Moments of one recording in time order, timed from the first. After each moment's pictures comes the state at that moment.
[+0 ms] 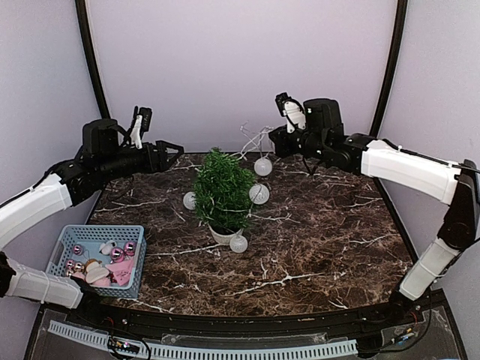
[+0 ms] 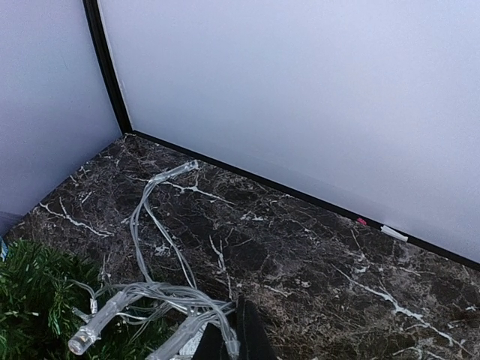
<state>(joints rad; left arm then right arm) -0.49 1.16 1.00 -0.12 0.21 -0.34 0.72 1.61 1.40 -0.10 0.11 0.09</state>
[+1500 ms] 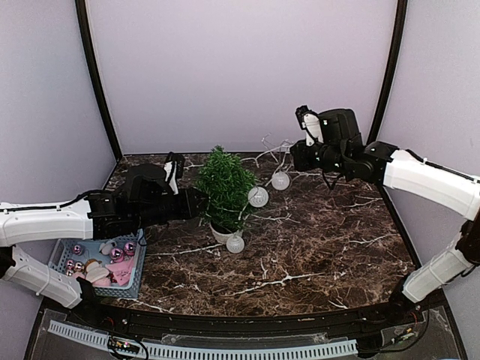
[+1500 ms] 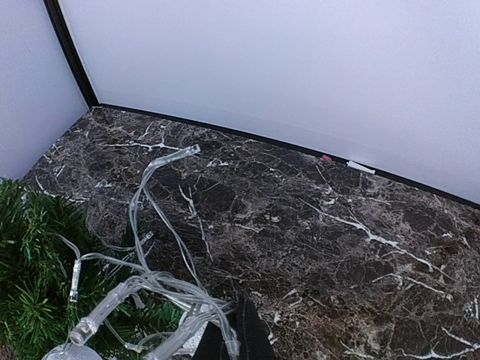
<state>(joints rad) -0.92 1.23 0.82 -0.04 -0.22 -0.68 0.74 1.42 1.25 -0.27 0.24 0.18</state>
